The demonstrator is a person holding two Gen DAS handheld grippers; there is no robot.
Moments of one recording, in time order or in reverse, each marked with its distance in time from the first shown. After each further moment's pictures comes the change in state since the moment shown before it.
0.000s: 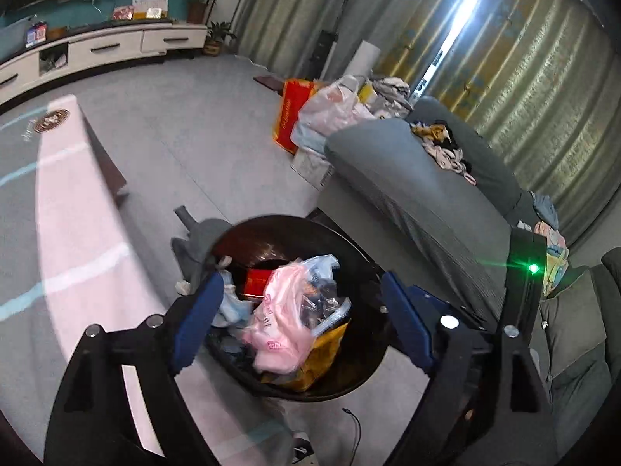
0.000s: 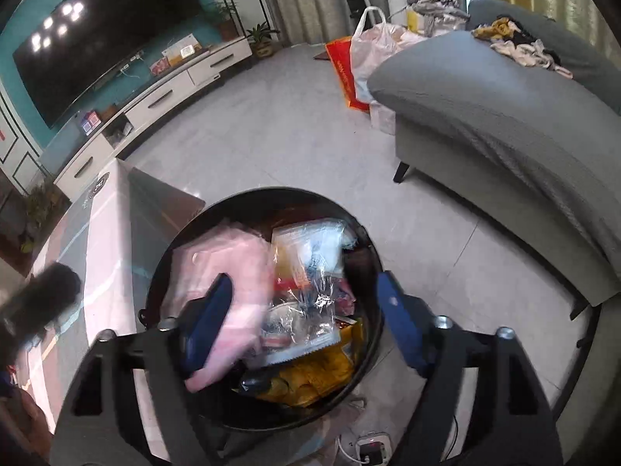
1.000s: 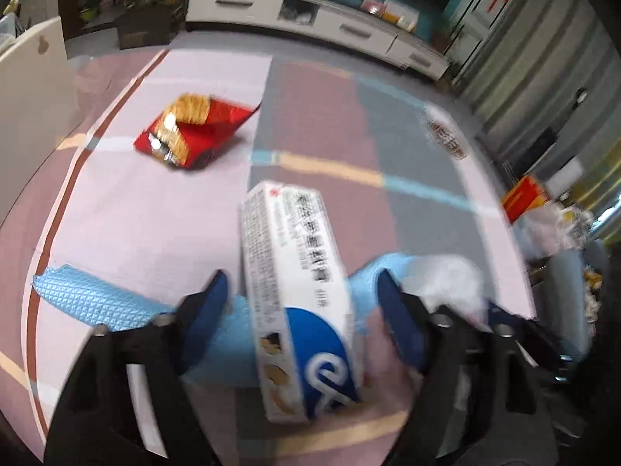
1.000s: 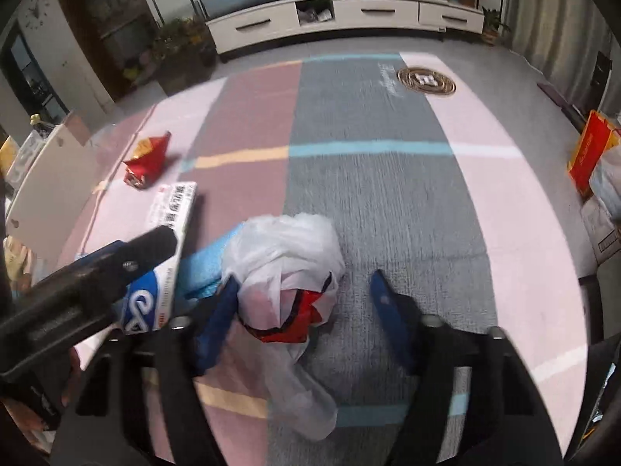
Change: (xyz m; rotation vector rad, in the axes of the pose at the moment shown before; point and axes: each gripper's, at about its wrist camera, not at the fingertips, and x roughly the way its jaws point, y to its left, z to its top) left arm -0.132 0.416 -0.024 -0.528 -0.003 0.546; right arm 0.123 0.461 -0.062 -0.595 0.267 0.348
